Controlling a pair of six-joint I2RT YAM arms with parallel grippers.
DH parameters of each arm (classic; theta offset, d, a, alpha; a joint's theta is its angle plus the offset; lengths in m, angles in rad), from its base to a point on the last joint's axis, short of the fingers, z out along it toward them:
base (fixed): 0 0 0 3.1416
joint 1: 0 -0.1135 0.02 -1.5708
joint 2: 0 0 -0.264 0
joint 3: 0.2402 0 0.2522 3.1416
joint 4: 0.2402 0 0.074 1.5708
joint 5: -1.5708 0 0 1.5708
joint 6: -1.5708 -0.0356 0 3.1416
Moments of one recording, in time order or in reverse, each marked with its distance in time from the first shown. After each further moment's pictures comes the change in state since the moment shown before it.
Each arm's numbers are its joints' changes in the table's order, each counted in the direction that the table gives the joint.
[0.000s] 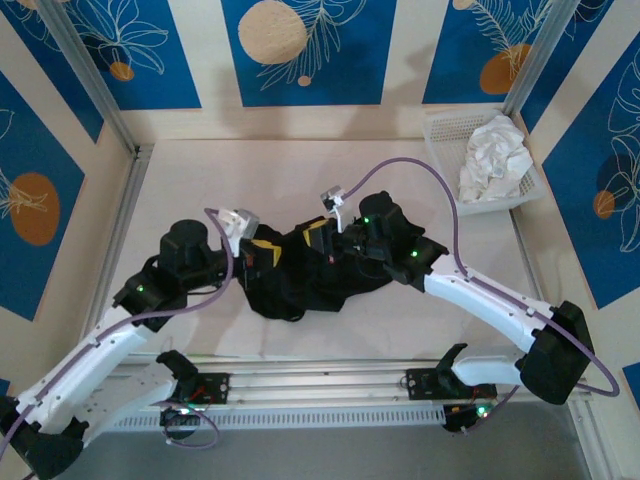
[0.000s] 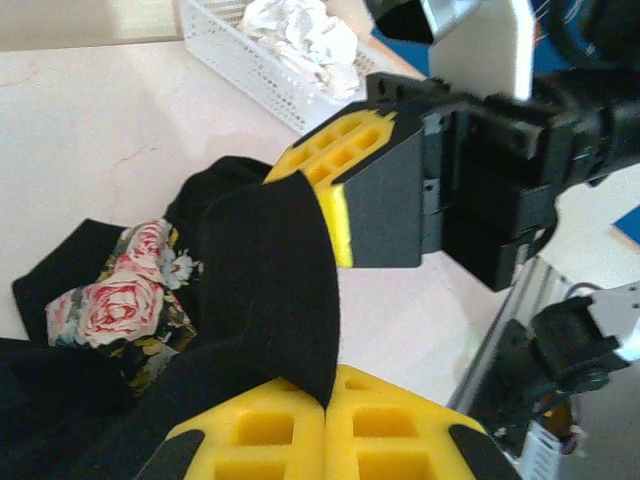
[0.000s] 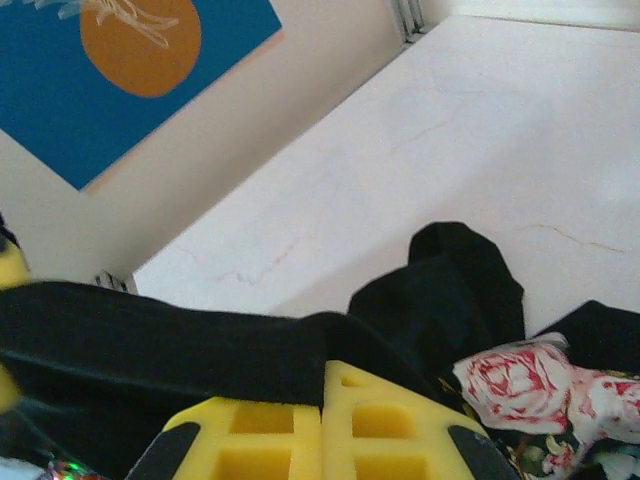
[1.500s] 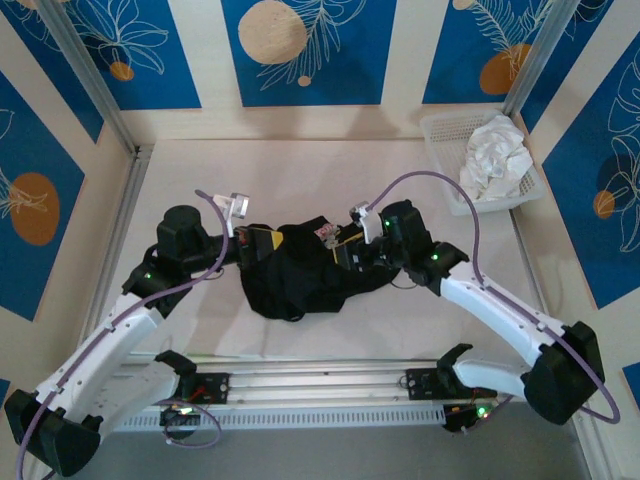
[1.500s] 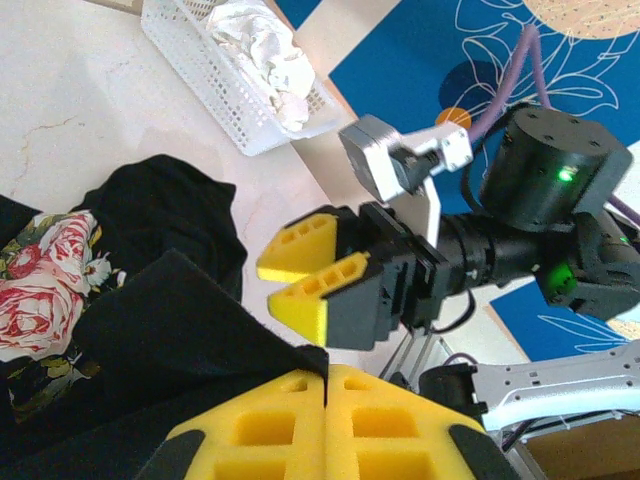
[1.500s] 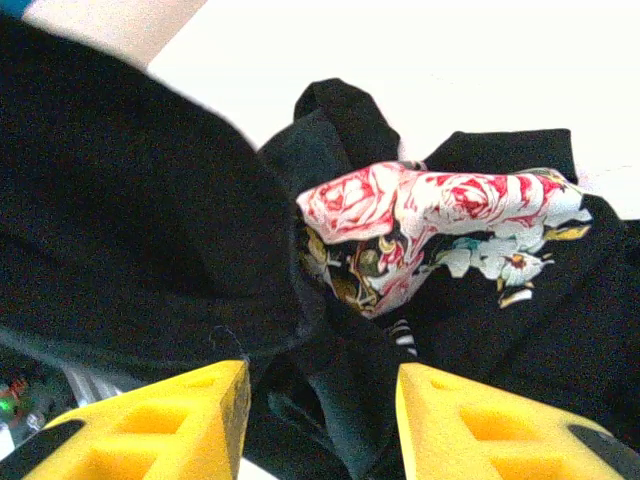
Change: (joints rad) left arm -0.150 -0.087 -0.035 -0.201 -0.234 0.298; right arm 0.163 0.082 -0.126 0.193 0.057 0.048
